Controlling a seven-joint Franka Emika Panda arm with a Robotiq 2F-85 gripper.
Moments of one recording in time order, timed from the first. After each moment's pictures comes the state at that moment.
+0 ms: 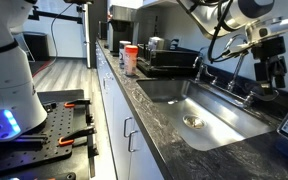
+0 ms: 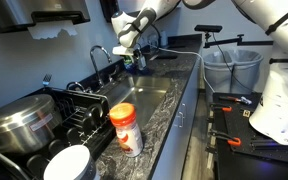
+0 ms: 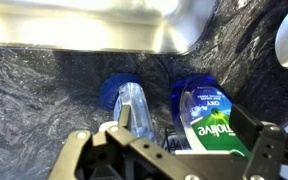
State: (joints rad) arm -0.13 0.75 -0.27 -1.32 -0.32 2.35 1.38
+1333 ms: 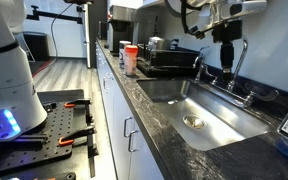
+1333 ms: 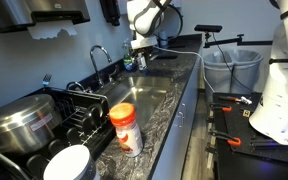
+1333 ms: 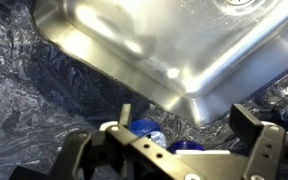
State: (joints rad) arm -0.09 0.27 -0.23 -1.96 -0.27 2.47 0.85
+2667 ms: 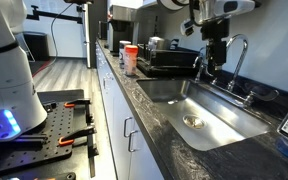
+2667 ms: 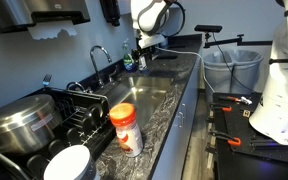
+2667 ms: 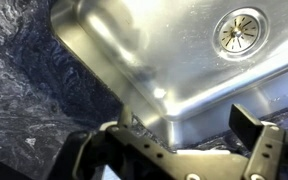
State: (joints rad) arm -0.09 0.18 -0.21 -2.08 -0.23 2.48 0.55
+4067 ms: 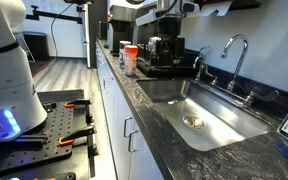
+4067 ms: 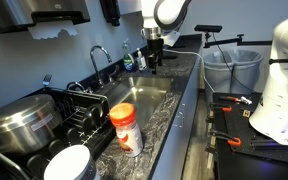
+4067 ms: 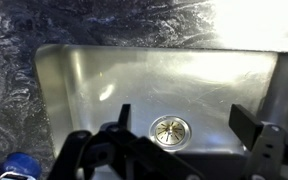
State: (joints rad) arm -0.07 -0.13 -0.09 -2.44 -0.19 2.39 0.02
